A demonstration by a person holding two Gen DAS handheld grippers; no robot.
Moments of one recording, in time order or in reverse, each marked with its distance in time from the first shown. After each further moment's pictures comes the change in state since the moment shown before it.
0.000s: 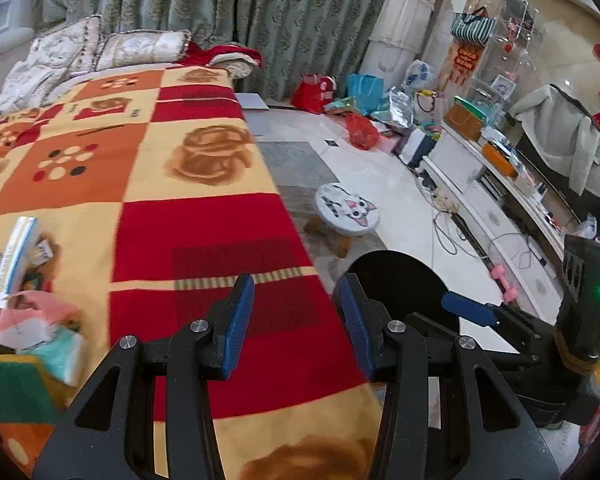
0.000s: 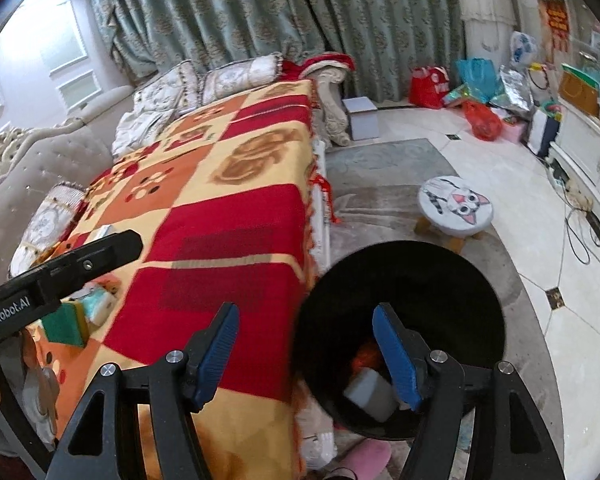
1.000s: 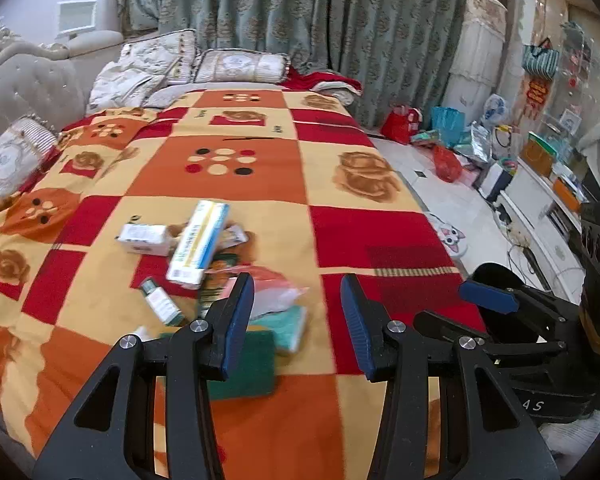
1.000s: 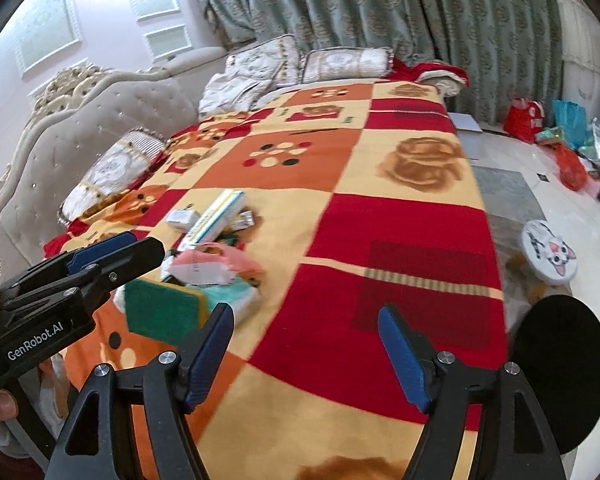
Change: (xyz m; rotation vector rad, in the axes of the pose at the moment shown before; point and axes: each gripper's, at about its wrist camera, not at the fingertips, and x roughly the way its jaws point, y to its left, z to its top) left arm -0.107 0.143 -0.039 -0.099 -0.099 0.276; right arm 0.040 0.189 0.004 -0.219 0.046 0.200
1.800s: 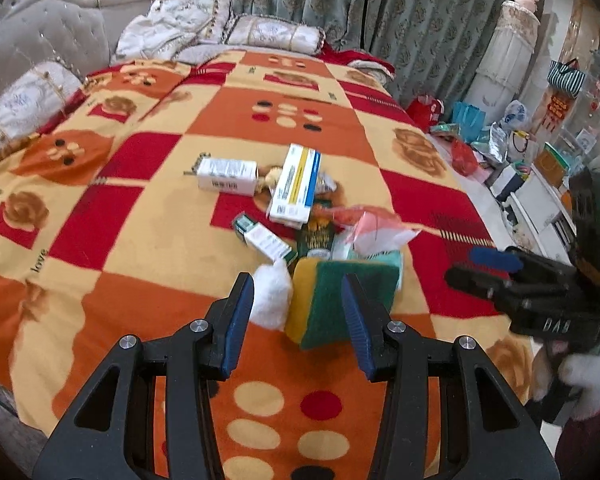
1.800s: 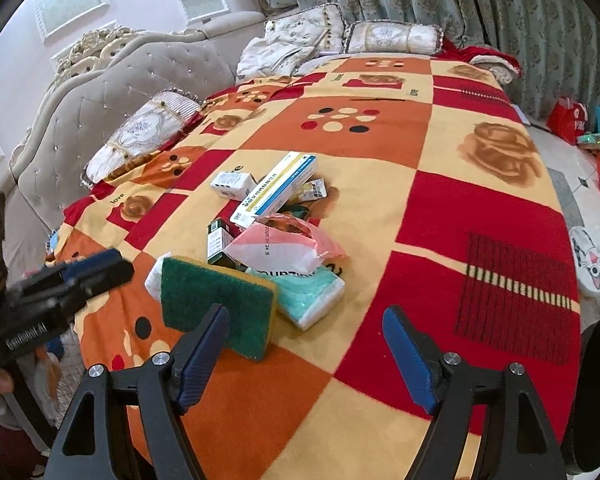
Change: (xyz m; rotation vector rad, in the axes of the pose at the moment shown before) left arm -0.006 0.107 -0.041 -0.107 0.116 -0.021; right arm 0.056 0.054 0.008 -0.065 0.119 0.097
